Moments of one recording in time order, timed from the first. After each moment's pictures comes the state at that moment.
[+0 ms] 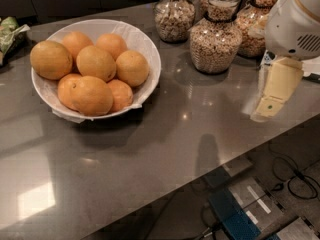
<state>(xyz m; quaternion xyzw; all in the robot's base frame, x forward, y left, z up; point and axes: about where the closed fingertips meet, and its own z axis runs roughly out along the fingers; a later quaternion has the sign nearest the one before) 0.459 -0.182 0.980 -0.63 0.76 -0.03 0.18</state>
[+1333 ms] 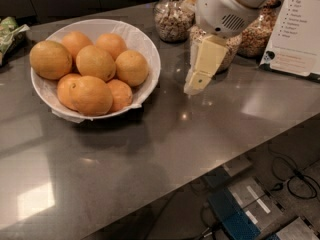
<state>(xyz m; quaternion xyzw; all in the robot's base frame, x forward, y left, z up) 0.514 -0.065 1.001 -0.69 0.66 0.01 0.29</state>
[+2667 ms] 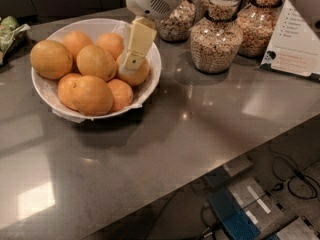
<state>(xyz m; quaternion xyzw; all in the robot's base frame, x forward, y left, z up) 0.551 0.065 1.020 -0.74 0.56 0.09 0.36</state>
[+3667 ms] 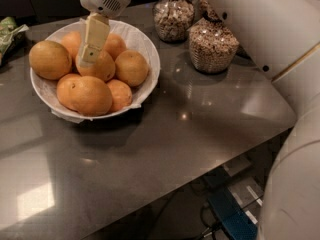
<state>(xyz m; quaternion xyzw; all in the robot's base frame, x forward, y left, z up) 0.584 0.167 1.012 -0.77 0.49 0.16 0.37</state>
